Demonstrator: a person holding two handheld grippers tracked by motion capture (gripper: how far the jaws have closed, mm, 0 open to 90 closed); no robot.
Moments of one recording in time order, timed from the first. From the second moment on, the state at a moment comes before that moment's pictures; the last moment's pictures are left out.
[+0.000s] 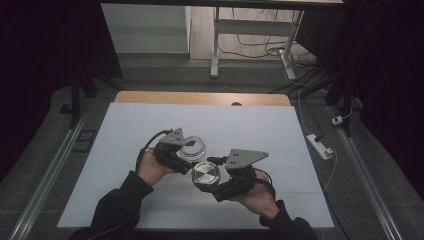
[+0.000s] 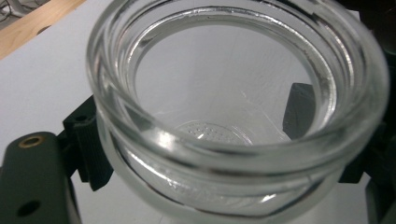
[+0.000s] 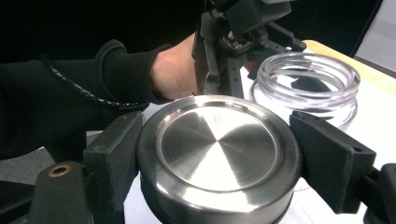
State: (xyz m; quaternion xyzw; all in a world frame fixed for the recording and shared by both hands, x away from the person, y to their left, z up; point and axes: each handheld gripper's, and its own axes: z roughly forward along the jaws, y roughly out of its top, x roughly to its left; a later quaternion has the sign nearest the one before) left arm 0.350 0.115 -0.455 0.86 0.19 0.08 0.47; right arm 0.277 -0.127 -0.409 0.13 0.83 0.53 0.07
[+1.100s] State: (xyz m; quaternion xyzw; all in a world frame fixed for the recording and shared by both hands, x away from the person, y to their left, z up) left arm 0.392 0.104 -0.463 0.85 0.21 0.10 0.47; right arm 0.275 -0.135 -0.453 0.13 0.85 0.50 0.07
